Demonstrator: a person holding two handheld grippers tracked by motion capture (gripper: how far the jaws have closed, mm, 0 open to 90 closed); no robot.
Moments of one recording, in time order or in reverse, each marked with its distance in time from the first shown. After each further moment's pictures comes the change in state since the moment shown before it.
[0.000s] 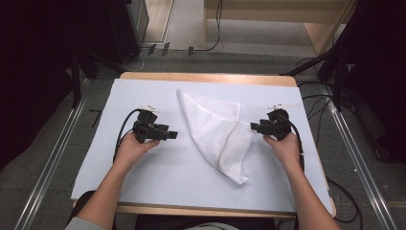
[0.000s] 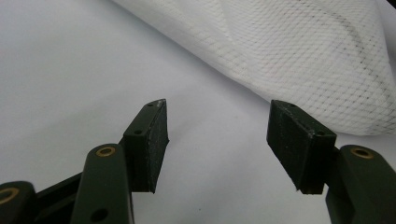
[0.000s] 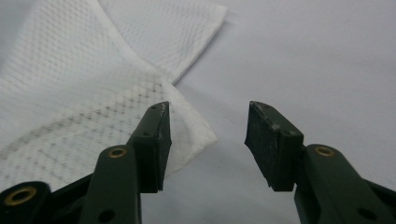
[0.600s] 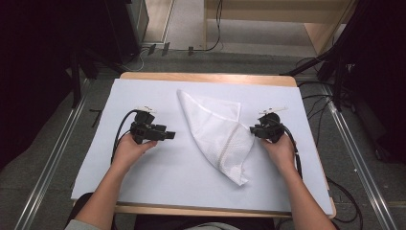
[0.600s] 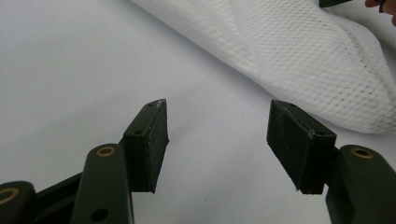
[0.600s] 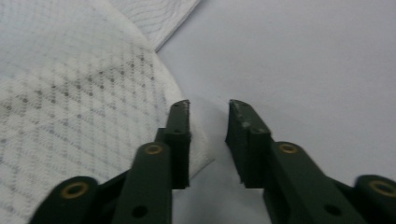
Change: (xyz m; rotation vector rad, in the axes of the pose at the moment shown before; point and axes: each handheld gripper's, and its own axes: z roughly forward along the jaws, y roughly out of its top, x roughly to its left) left arm 0.003 -0.004 -0.005 -0.008 0.011 -0.013; right arm 0.006 -0.009 0.024 0.078 -0.068 -0.083
